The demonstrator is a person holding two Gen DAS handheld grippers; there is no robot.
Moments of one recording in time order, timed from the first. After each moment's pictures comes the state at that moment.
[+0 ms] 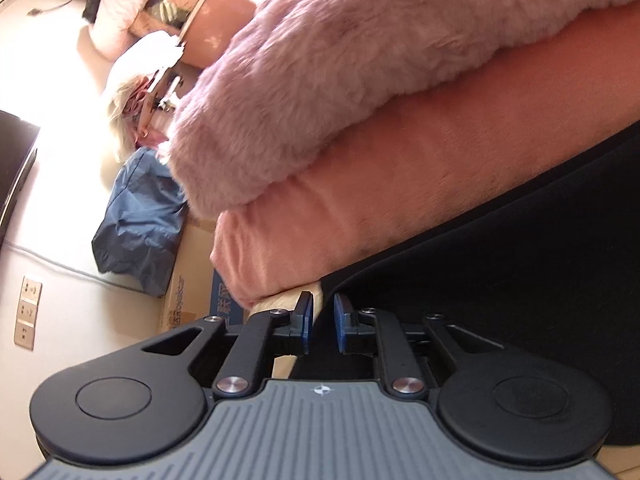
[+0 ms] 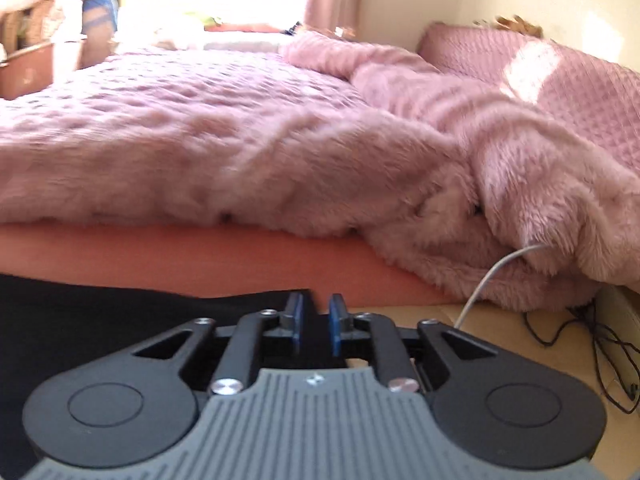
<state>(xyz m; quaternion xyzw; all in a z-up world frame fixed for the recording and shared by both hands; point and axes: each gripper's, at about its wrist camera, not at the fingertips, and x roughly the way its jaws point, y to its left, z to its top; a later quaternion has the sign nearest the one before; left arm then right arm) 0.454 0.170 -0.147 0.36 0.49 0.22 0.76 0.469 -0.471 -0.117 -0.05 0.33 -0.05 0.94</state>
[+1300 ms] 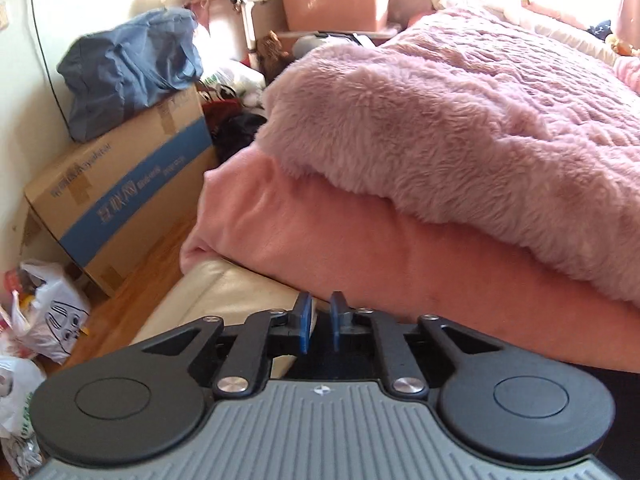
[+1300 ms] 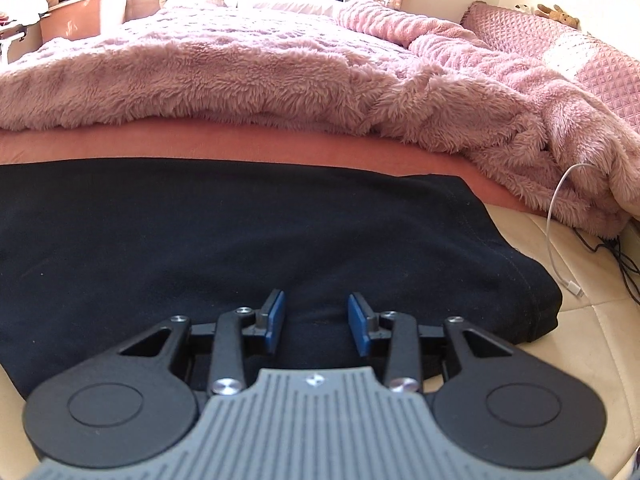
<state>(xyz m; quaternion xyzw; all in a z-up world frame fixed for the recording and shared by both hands) 0.429 0.314 -0.085 -0.04 0.41 0.21 0.89 0.390 -0.348 -0.152 -0.07 0.40 -0.04 0.91</state>
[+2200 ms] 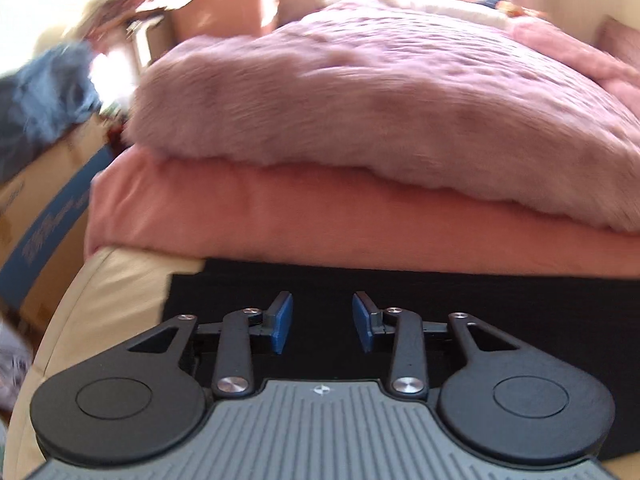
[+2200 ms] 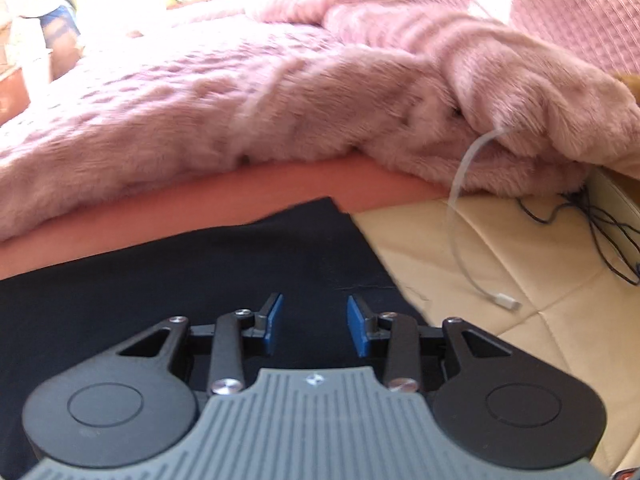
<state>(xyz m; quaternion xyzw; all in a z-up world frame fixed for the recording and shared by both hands) 0.390 0.216 -0.111 0.02 0.40 0.05 0.92 0.428 -0.450 -0.119 0.04 0.40 -0.08 0.91</state>
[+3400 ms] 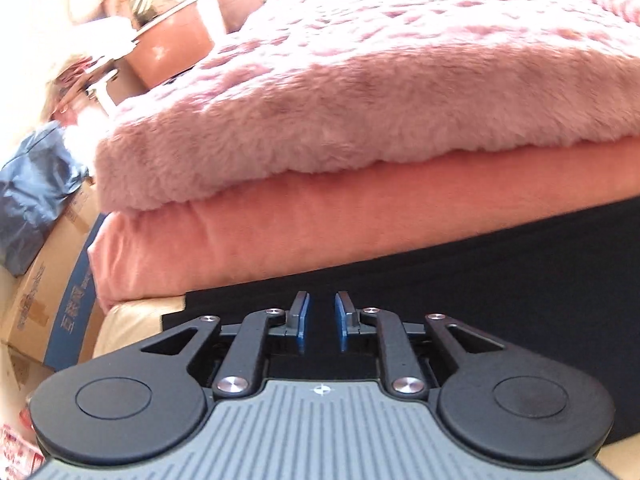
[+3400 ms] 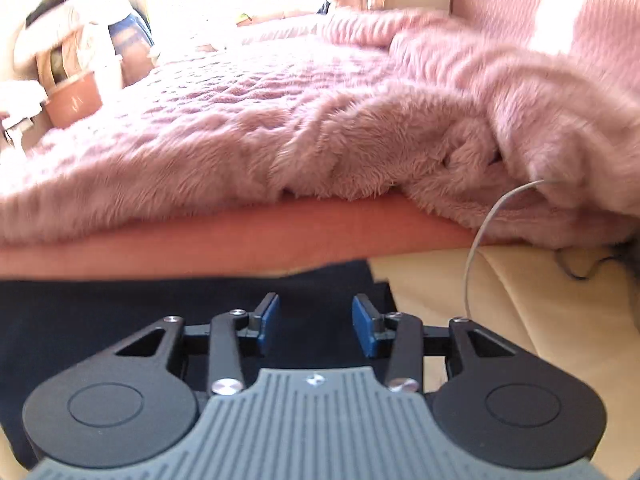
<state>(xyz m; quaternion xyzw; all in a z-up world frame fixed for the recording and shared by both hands) 0.408 0.153 -0.106 0.15 0.44 0.06 0.88 0.465 -0.538 -0.113 0.08 0.40 0.04 0.91</state>
